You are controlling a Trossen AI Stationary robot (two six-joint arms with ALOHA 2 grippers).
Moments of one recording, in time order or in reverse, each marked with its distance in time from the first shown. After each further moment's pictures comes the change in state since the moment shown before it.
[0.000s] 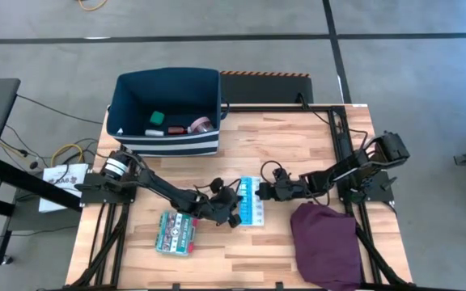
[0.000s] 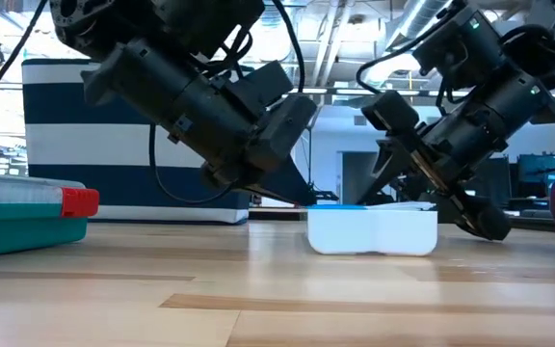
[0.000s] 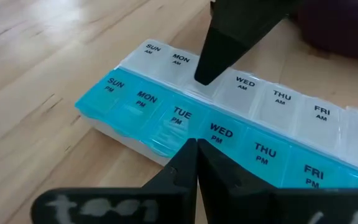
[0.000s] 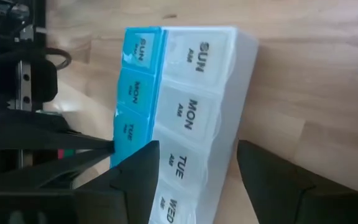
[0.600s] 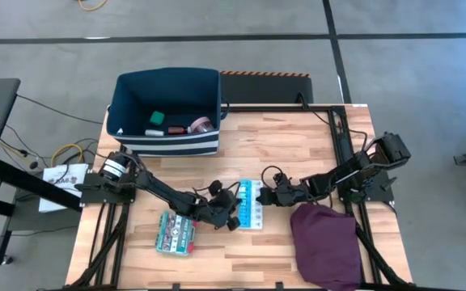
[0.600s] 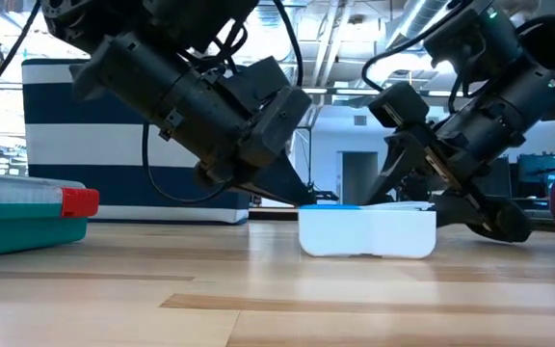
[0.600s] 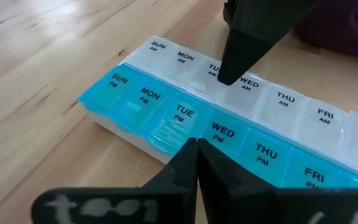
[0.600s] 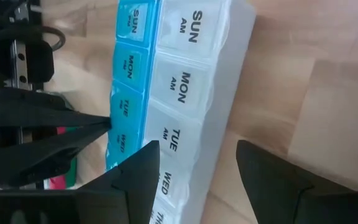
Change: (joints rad) left arm -0.033 -0.004 -0.002 -0.049 -0.008 -0.053; right arm 0.063 -0.001 0.001 -0.021 -0.031 0.068
